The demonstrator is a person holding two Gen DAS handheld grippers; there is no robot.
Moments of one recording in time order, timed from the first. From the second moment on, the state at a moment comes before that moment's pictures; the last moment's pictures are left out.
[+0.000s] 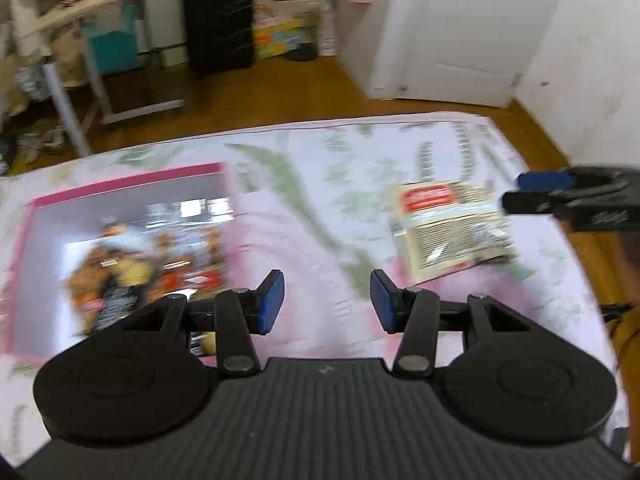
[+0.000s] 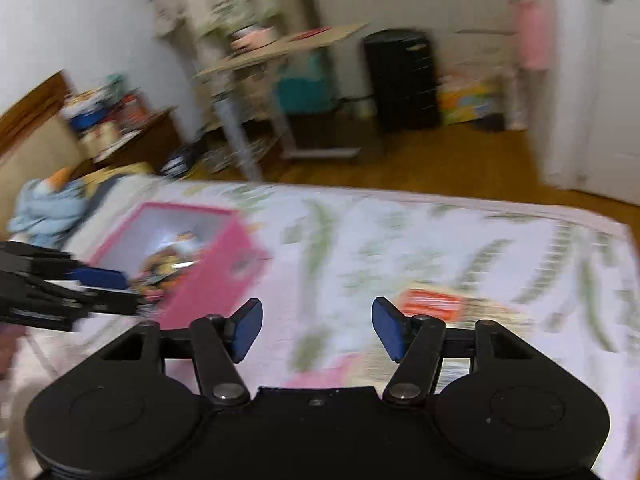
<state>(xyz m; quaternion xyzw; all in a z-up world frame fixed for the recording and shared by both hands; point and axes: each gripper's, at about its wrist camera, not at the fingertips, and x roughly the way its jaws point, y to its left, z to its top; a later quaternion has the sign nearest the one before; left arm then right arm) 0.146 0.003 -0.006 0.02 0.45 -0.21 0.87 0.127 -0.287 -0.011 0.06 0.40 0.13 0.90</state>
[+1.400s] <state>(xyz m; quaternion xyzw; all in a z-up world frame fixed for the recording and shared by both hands) 0.184 -0.121 -0.126 -0.06 0.54 -0.28 0.79 0.143 -0.319 -0.109 0.15 0.52 0.10 0.83</state>
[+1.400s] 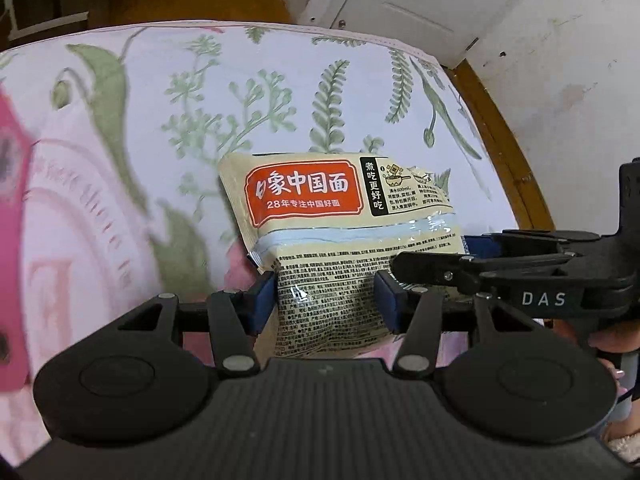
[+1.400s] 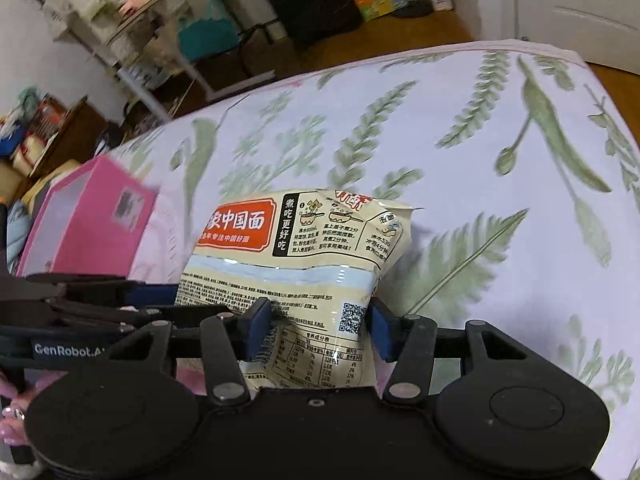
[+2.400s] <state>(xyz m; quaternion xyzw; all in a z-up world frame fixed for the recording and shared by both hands) 0.138 0.140 0.000 -0.06 0.44 -0.15 0.88 0.164 -0.086 0.003 0.04 0.44 0.32 0.84</state>
